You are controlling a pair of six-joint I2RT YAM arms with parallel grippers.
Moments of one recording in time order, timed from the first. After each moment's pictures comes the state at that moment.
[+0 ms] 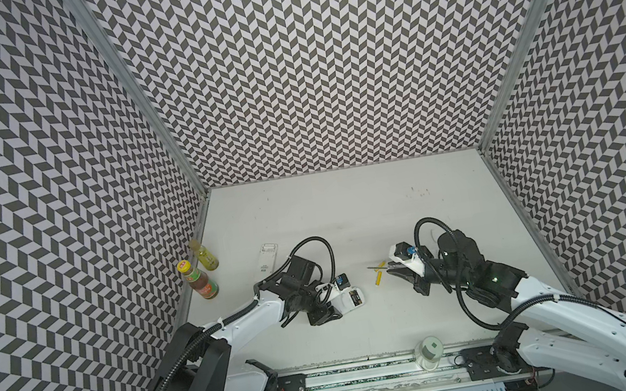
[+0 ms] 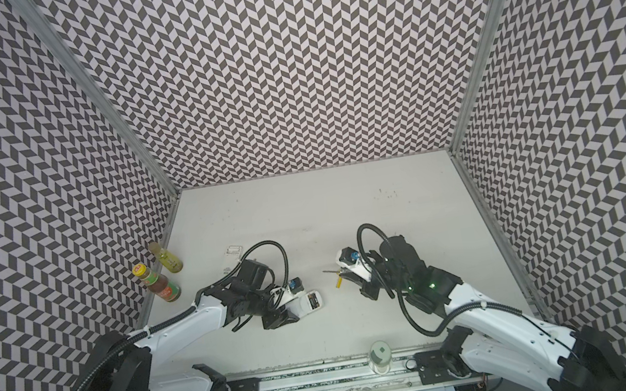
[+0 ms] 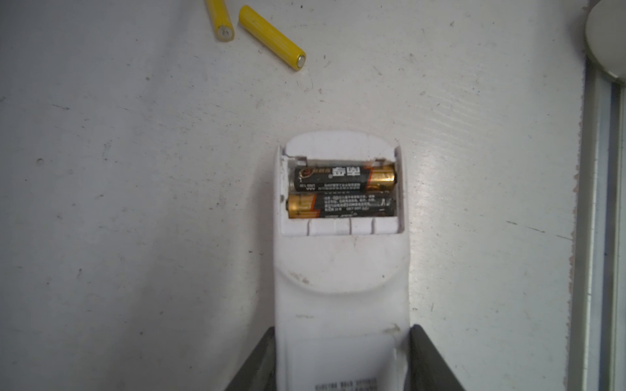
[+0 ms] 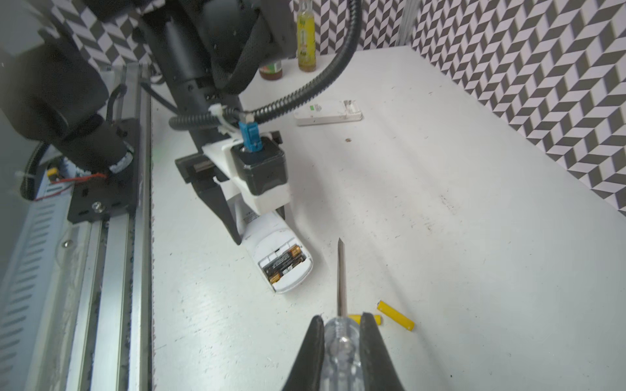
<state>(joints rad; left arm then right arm) -0.57 1.32 0.56 -0.38 0.46 0.67 0.72 0.93 0.55 -0.14 -0.35 -0.33</state>
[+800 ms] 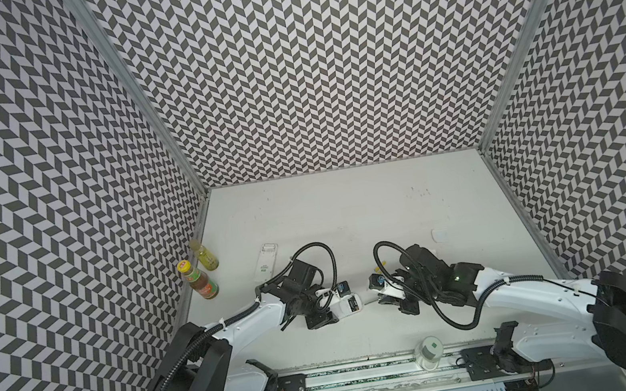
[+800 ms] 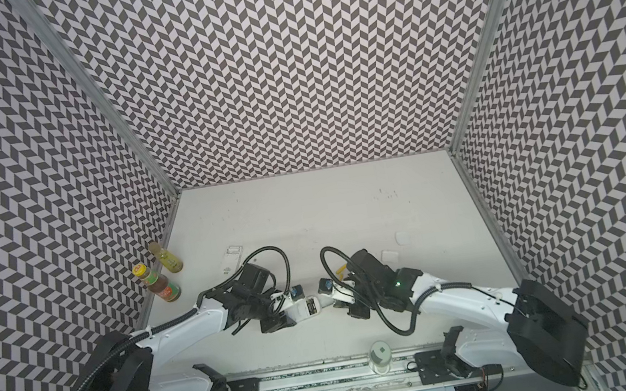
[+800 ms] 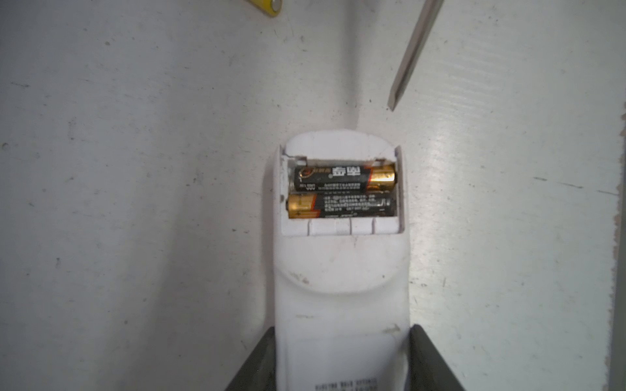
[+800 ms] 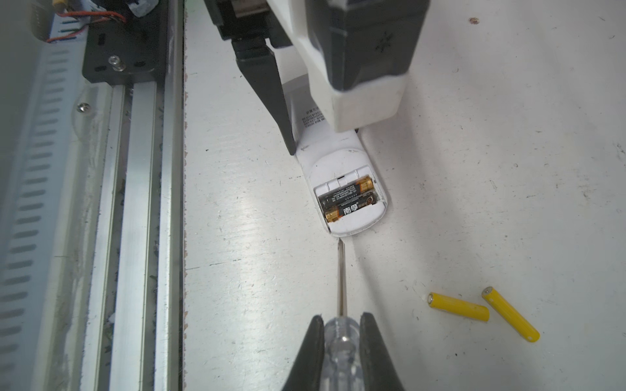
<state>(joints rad) -0.58 1.32 0.53 -0.38 0.38 0.75 0.87 1.22 0.62 -0.23 -0.34 -0.43</state>
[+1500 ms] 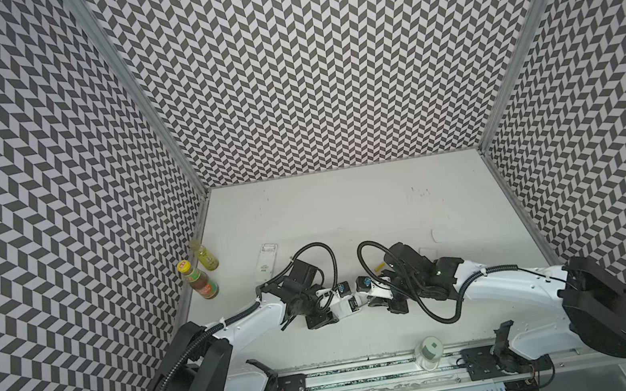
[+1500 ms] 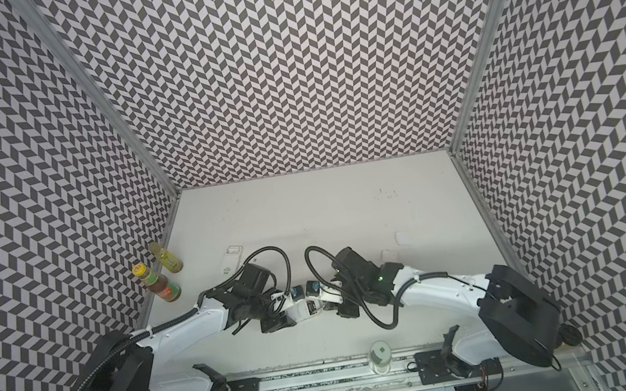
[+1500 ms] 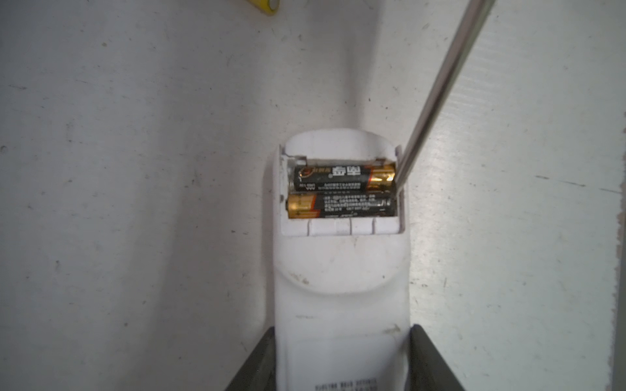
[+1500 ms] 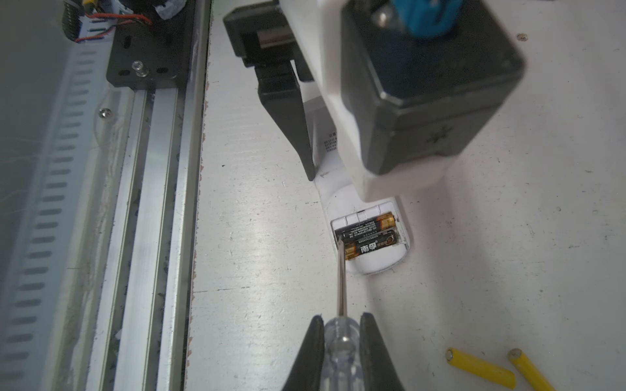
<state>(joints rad) -0.59 1.32 0.53 -0.38 0.37 0.75 0.90 1.37 0.72 -0.24 -0.39 -0.47</state>
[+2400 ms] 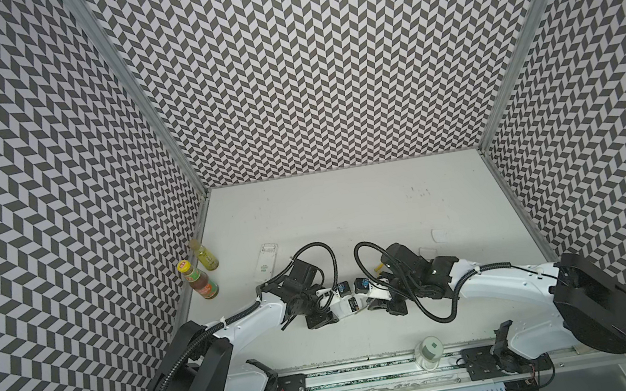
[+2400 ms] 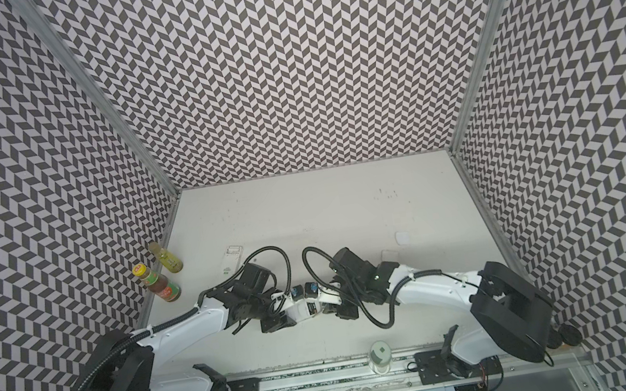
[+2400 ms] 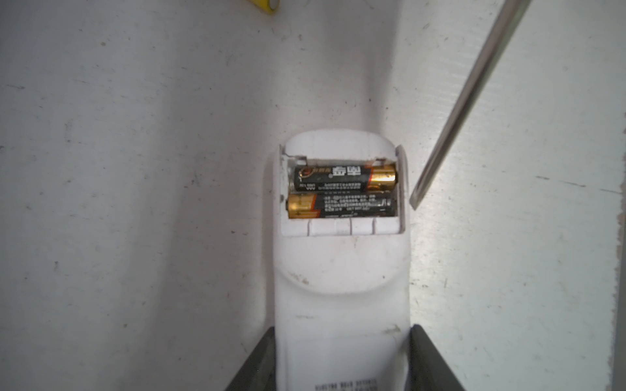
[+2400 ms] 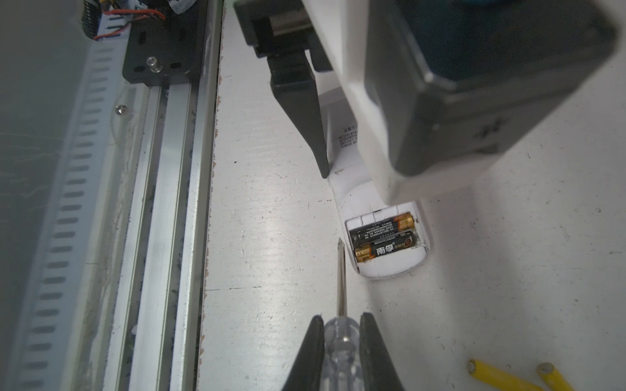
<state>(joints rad) -0.59 1.33 0.54 -0.38 0.37 0.75 0.90 1.41 0.74 -0.26 -0.43 -0.46</state>
